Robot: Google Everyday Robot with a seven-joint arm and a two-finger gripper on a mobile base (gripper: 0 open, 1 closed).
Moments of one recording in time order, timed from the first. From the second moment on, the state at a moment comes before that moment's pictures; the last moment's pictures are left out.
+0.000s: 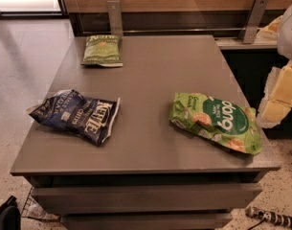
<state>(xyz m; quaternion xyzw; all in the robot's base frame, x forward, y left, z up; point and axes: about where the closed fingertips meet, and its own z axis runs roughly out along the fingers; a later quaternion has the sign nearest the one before) 0.438 -0.214 0.987 -0.60 0.78 -0.05 0.18</state>
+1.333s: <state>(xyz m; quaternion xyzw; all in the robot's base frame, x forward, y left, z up) 0.518 -0.186 0.924 -0.58 0.79 0.03 0.18</state>
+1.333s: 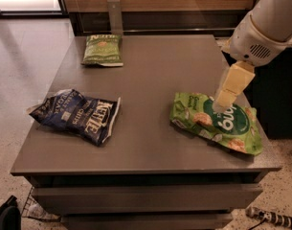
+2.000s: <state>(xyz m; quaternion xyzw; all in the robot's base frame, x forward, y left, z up) 0.518 -0.149 0.855 -0.57 0.79 0.12 0.18</state>
